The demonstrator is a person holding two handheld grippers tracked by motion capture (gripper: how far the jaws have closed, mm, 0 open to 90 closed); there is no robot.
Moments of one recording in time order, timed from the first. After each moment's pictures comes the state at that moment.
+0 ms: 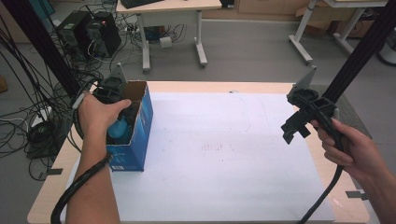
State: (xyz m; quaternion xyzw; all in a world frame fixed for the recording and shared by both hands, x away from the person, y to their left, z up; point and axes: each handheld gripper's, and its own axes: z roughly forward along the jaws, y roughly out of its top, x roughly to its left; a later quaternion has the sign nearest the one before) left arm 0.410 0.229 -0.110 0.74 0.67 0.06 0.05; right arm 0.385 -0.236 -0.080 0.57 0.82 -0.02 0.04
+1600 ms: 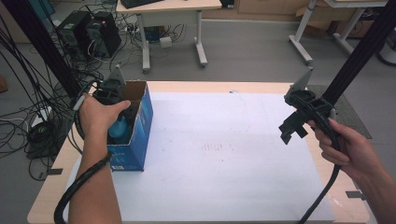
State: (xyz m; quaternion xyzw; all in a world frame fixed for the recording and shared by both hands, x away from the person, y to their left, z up) left arm 0.412 0.234 -0.116 0.73 0.67 0.06 0.05; right arm 0.389 -0.233 -0.086 0.57 0.82 -0.02 0.04
